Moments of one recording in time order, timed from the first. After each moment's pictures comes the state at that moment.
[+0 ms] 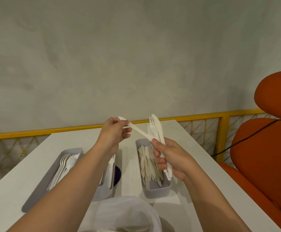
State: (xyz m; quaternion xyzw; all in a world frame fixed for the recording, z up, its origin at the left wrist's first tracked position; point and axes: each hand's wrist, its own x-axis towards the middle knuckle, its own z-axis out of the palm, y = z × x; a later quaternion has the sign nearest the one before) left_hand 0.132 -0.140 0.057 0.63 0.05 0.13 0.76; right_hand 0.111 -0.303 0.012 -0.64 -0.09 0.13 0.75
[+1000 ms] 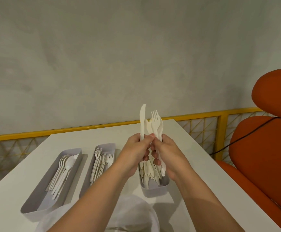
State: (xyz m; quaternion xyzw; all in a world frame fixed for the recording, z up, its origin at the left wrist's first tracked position) left_hand 0.104 -0.193 0.027 0.73 0.00 0.02 0.69; right_hand 0.110 -0.291 0.012 -0.66 -0.05 0.03 0.75
